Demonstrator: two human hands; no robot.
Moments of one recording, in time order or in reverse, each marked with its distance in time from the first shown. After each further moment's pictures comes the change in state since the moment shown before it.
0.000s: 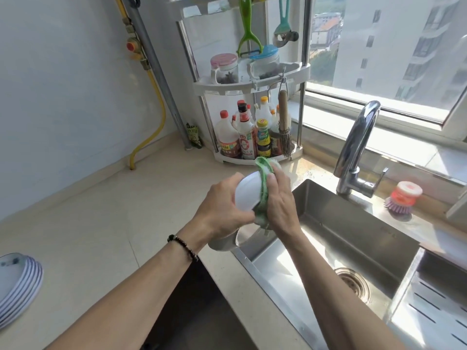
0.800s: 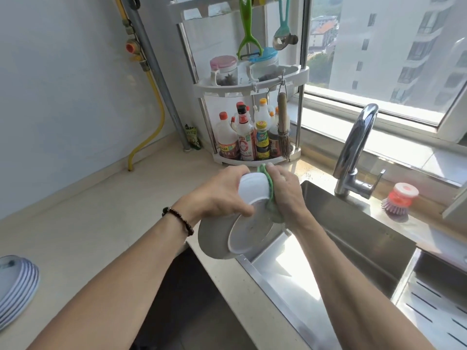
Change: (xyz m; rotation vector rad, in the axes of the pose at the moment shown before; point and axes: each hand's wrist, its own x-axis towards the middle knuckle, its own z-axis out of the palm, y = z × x) left_hand 0.028 0.020 -0.028 0.137 -0.272 -0.057; right_hand 0.021 -0.021 -0.011 0.112 -0.068 0.117
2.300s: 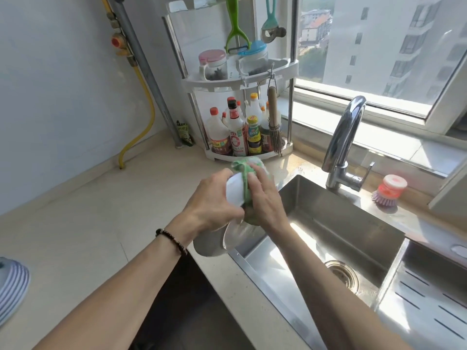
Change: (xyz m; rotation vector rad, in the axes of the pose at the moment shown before) left_hand -0.013 -0.009 0.030 -0.018 0.233 -0.021; right_hand -0.026 0.015 0.011 -0.099 -0.029 -0.112
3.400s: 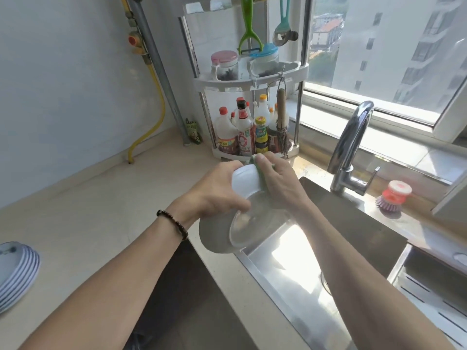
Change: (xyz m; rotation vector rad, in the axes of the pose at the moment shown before) left_hand -0.005 0.017 -0.022 -0.151 -0.123 -0.038; right_hand 0.021 -0.030 -0.024 -0.157 -0.131 -0.060
